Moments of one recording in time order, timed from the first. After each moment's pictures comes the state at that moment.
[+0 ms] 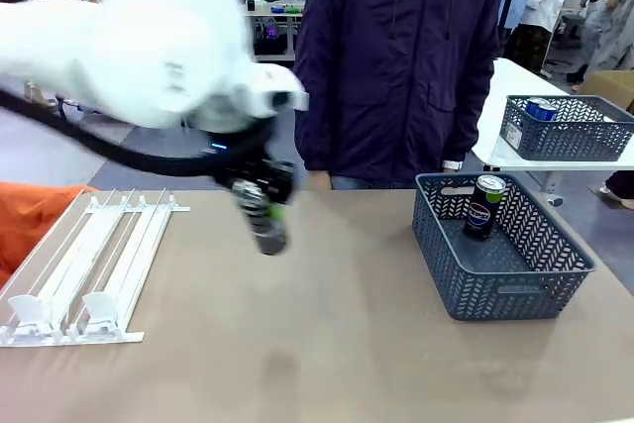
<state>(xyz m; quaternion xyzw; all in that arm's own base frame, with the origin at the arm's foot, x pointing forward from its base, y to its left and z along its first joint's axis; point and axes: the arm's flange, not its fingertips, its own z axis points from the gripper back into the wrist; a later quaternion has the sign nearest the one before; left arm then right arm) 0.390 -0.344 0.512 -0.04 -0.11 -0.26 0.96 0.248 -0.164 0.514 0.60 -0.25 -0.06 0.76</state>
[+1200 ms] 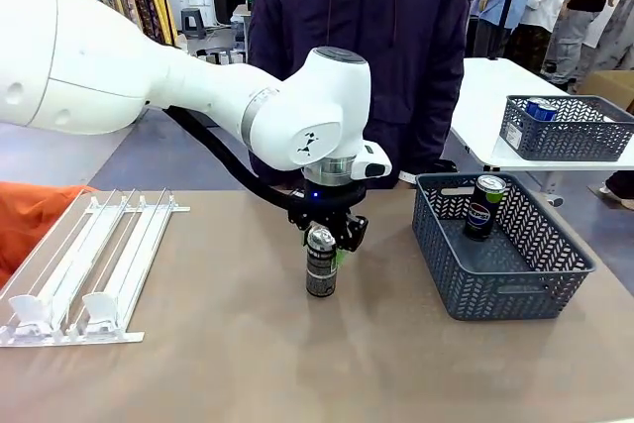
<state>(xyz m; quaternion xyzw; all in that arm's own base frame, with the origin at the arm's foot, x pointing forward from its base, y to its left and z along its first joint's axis) 0.445 -0.449 0.406 0.03 -0.04 -0.31 0.95 0.248 -0.164 0.514 0.60 -0.25 -0.06 0.76</state>
